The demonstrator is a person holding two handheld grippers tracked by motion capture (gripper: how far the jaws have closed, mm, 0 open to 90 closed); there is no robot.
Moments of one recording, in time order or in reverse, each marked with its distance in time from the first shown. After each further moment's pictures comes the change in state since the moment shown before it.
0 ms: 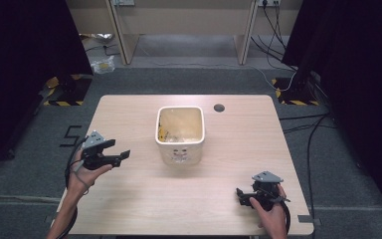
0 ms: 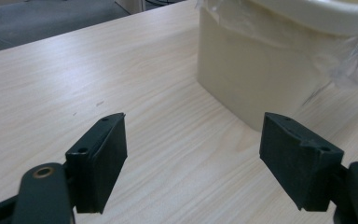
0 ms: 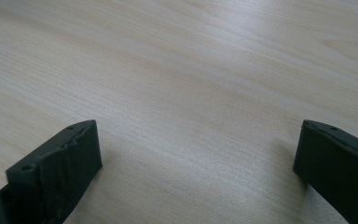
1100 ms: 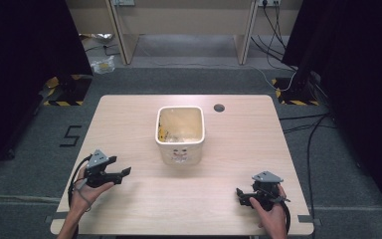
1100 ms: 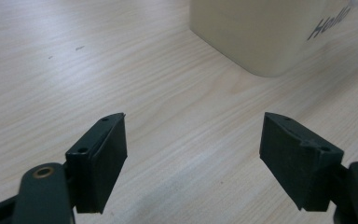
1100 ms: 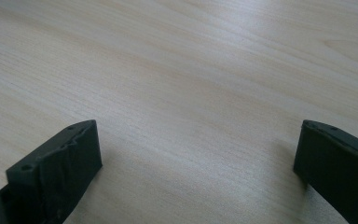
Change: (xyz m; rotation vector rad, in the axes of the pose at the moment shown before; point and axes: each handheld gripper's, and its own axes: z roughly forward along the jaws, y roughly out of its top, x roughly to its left) left arm -0.014 -0.056 0.007 0.038 -0.004 -0.006; right arm 0.000 0.000 0.000 0.000 0.000 0.000
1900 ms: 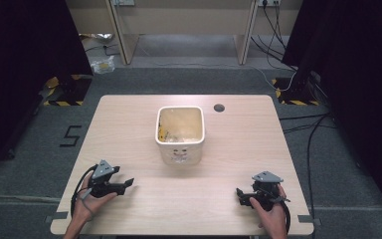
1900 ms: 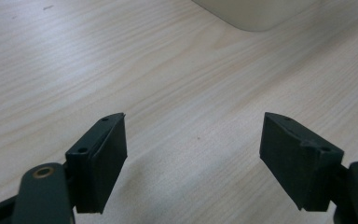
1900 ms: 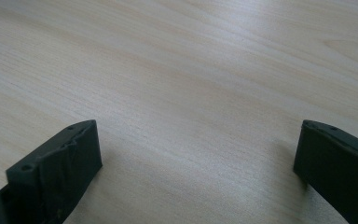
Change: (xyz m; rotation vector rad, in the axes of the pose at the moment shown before) left arm -0.017 -0.024 0.004 0.077 -0.014 0.028; right arm 0.000 0.000 0.000 0.000 0.000 -0.001
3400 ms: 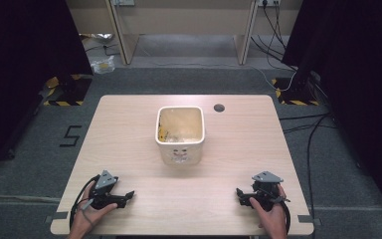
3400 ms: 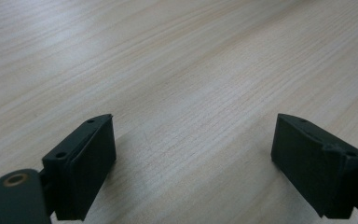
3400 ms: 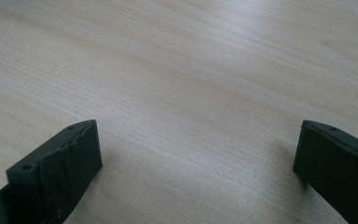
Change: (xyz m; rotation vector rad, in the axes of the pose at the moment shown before) left arm -0.020 -0.019 -0.005 0.080 0.003 0.006; right arm 0.000 0.000 0.000 -0.002 0.000 -0.001
